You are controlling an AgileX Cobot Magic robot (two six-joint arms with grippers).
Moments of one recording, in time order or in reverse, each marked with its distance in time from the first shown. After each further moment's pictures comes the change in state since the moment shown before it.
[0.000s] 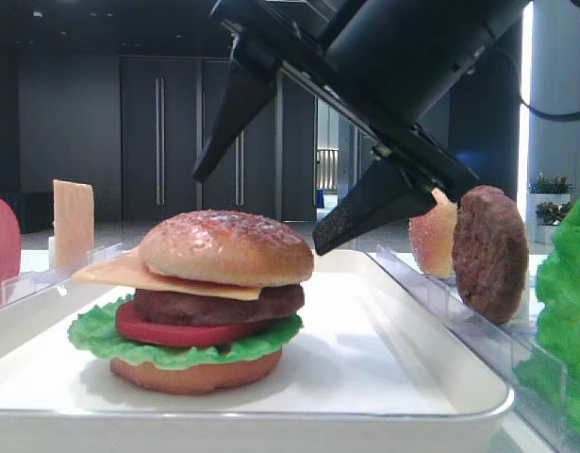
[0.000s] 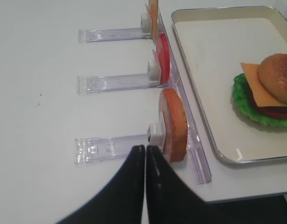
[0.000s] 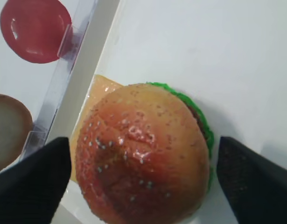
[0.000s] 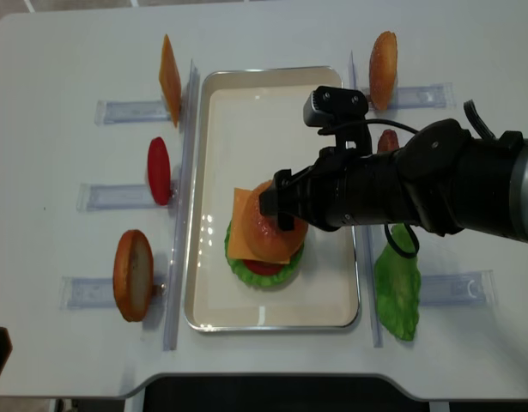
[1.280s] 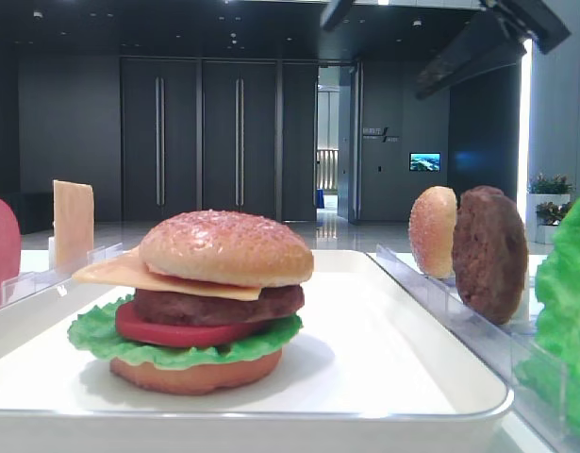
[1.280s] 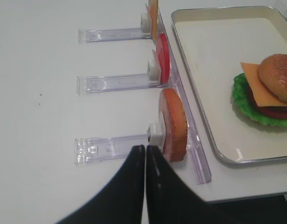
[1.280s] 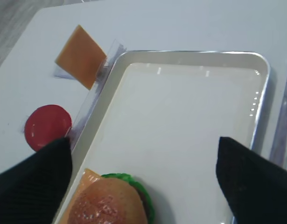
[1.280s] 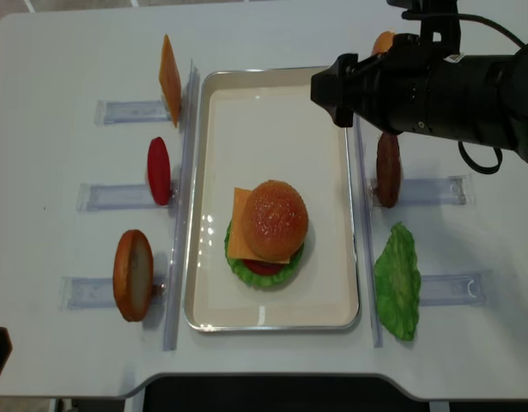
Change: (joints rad) left arm 0.000 0.000 0.000 0.000 0.000 0.000; right arm -0.226 -0.245 -0.041 -0.317 0.033 0.181
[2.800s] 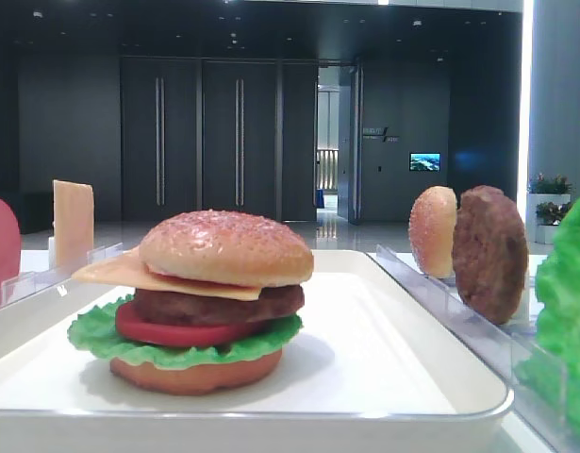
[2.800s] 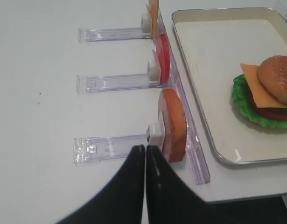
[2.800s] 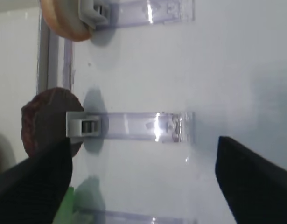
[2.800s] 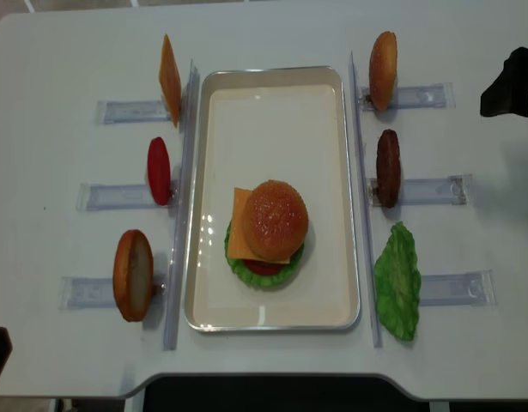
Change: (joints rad) left arm 0.000 0.000 0.000 0.000 0.000 -0.011; right arm -0.649 -0.003 -0.150 -0.631 0.659 0.335
